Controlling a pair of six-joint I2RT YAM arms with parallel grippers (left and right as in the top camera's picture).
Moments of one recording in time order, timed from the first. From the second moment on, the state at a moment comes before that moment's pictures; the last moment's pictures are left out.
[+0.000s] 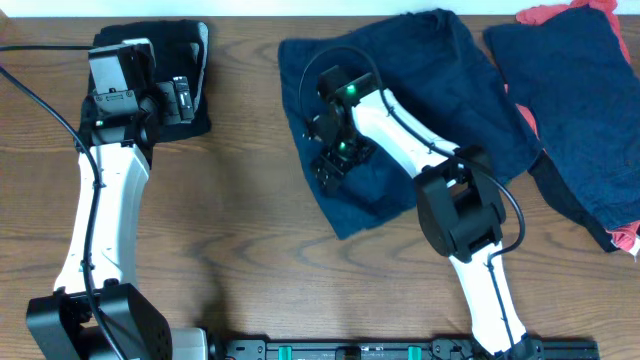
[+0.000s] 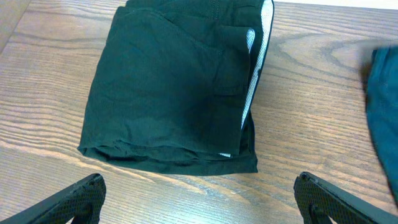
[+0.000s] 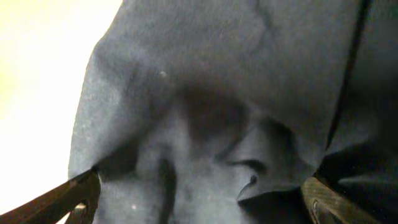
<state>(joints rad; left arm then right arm) 0.14 1.56 1.29 -0.51 -0.09 0.02 0.57 2.36 1.93 -1.22 -0.24 -0.26</state>
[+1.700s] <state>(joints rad) -0.05 2.23 1.56 -0.29 0.39 0.06 0.25 1.89 1.93 -1.27 -0.37 -0.12</state>
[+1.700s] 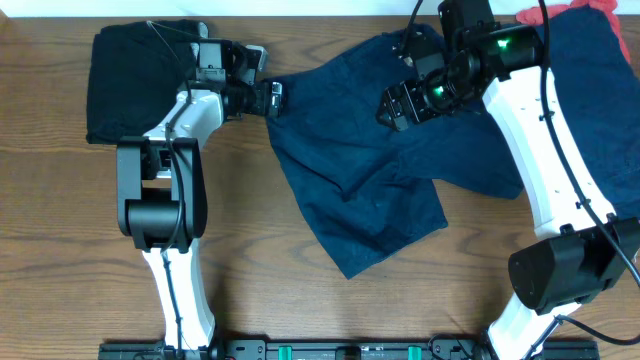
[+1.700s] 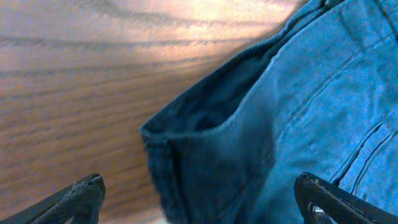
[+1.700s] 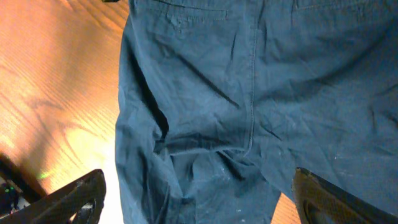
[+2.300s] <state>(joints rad) -0.05 2.23 1.56 -0.42 0.39 -0.11 0.25 1.89 1.93 -1.25 -0.35 -0.10</state>
